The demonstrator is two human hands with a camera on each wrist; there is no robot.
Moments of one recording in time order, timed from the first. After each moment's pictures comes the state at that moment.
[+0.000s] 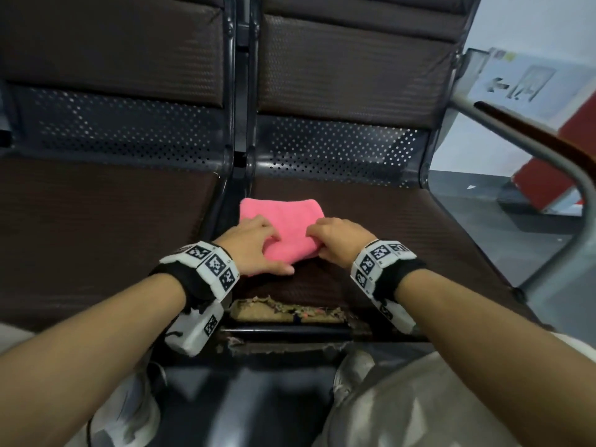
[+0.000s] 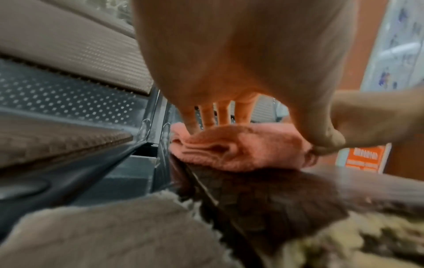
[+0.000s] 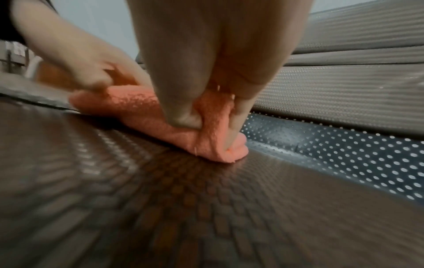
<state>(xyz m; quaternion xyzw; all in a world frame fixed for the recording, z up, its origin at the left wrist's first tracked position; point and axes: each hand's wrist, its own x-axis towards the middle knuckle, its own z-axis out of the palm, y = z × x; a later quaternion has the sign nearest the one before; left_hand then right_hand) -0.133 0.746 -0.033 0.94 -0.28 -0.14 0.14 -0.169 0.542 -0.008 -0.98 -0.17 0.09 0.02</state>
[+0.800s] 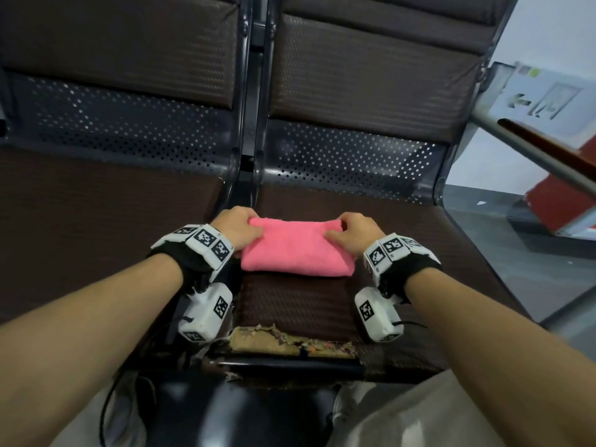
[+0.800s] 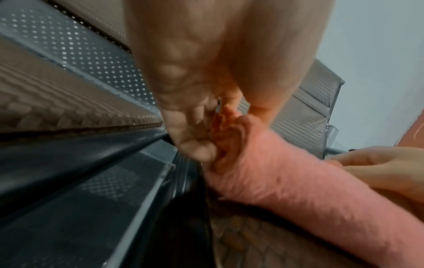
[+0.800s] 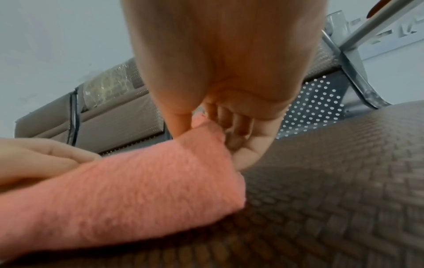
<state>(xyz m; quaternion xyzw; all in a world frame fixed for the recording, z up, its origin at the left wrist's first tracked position) -0.074 0.754 -0.031 0.94 -0.07 -0.15 0.31 -0.109 0.525 -0.022 -0.97 0.11 0.08 0.21</state>
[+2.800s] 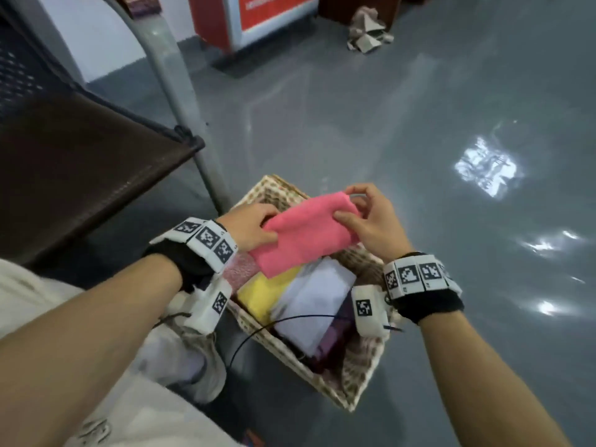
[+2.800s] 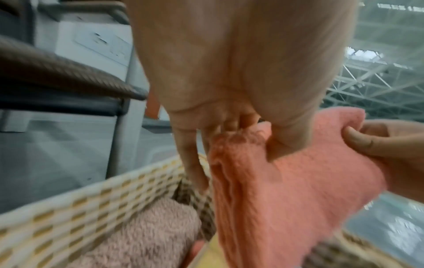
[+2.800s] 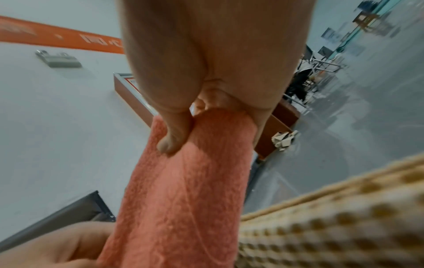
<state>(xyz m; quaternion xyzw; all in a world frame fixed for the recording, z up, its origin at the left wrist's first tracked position) -0.480 0.419 -0.048 0.71 -0.63 -0.30 0.09 -0.695 0.335 -0.069 -0.70 0.42 -0.31 0.48</state>
